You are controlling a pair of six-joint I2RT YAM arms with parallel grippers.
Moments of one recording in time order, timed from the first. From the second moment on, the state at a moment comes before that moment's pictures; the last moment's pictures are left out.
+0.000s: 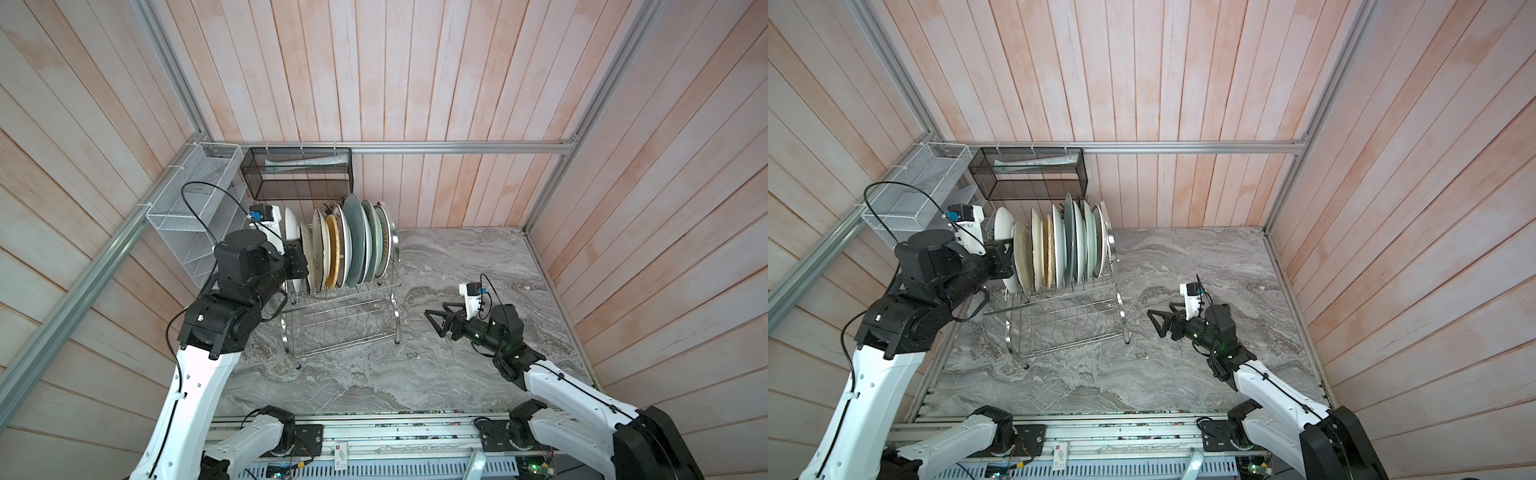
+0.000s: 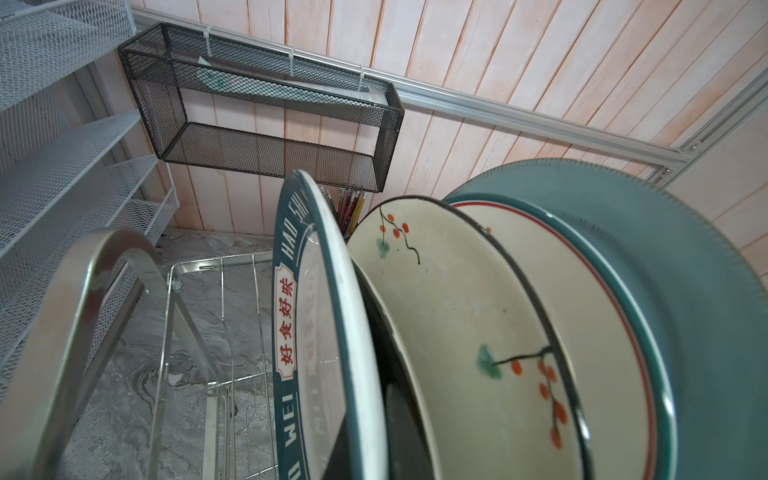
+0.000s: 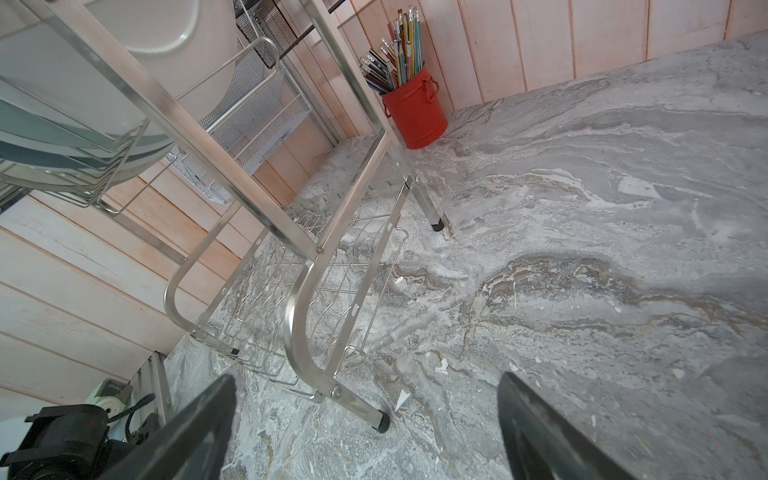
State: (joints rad) left arm -0.30 1.05 1.53 -0.81 -0.09 -0.28; right arm 0.48 1.00 0.35 0.43 -0.40 0.49
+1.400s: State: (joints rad) left arm -0.30 1.00 1.44 -0.74 -0.10 -0.33; right arm 0.48 1.02 0.35 0.43 -0.40 0.49
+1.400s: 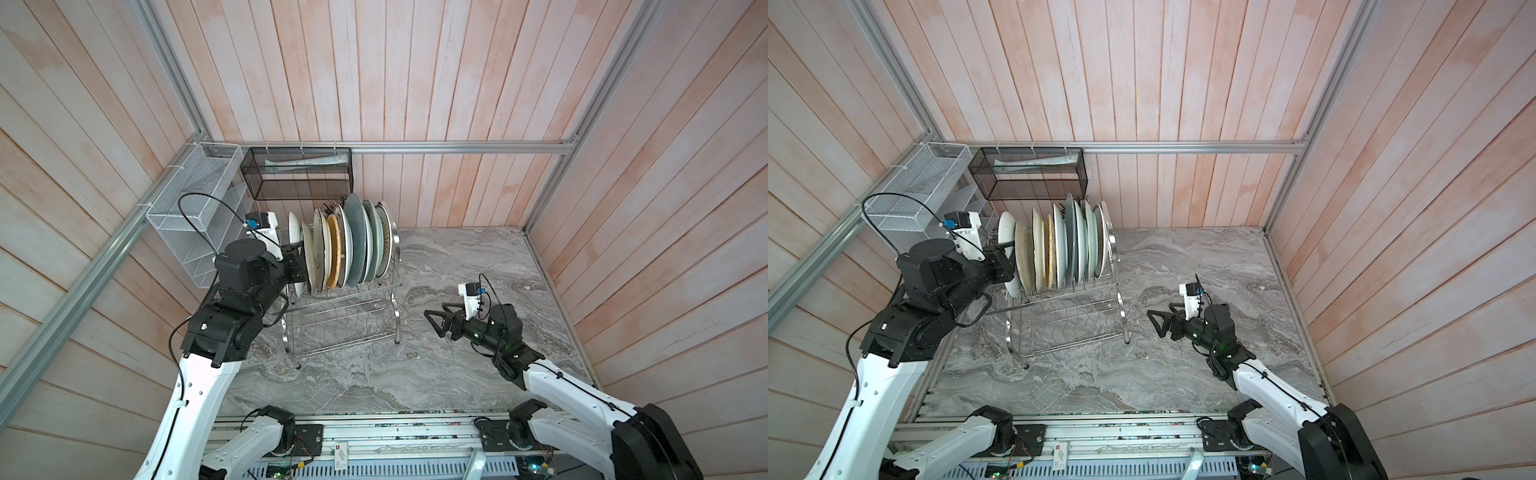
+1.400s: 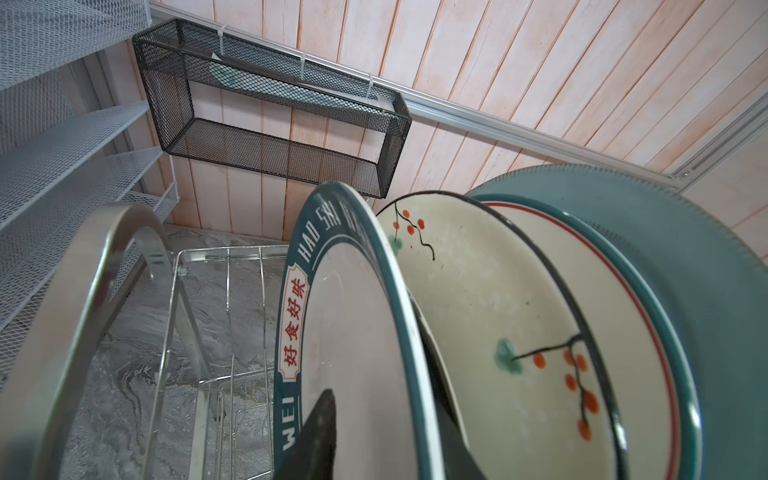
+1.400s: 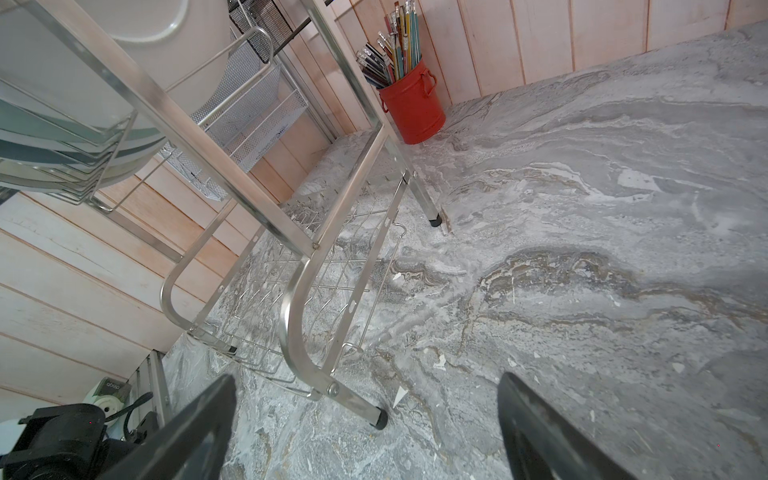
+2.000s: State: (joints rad) left arm -0.30 0.94 1.64 -0.83 -0.10 -0.34; right arm 0.48 1.01 0.35 0.42 -0.40 0.49
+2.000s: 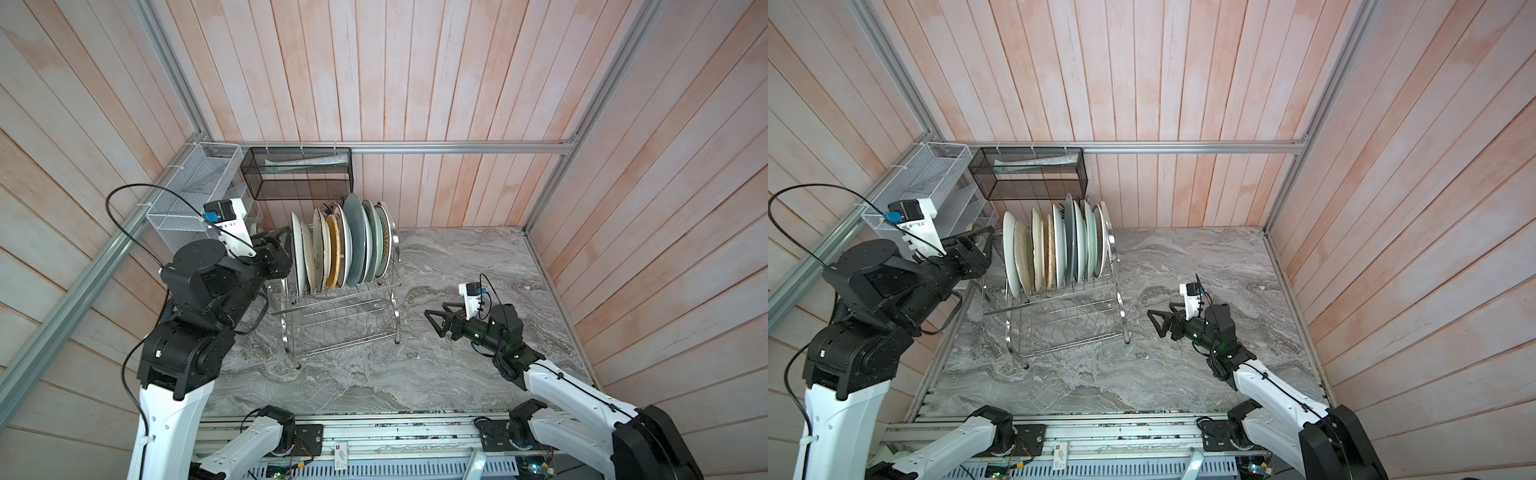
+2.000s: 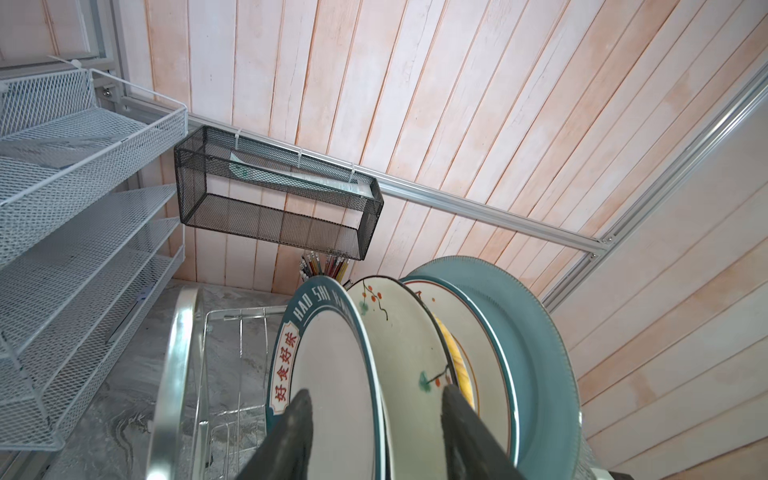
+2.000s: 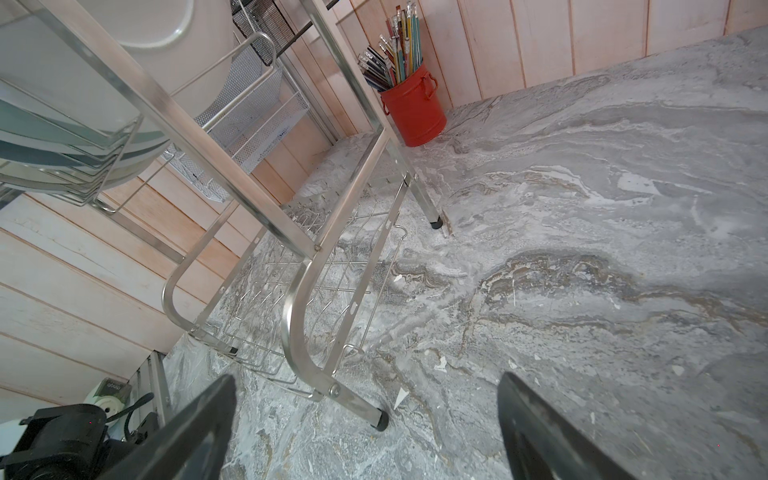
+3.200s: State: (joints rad) left arm -0.30 0.23 0.68 -0.94 -0.15 -0.84; right arm 0.75 1.25 0.53 0.34 -0.24 0.45
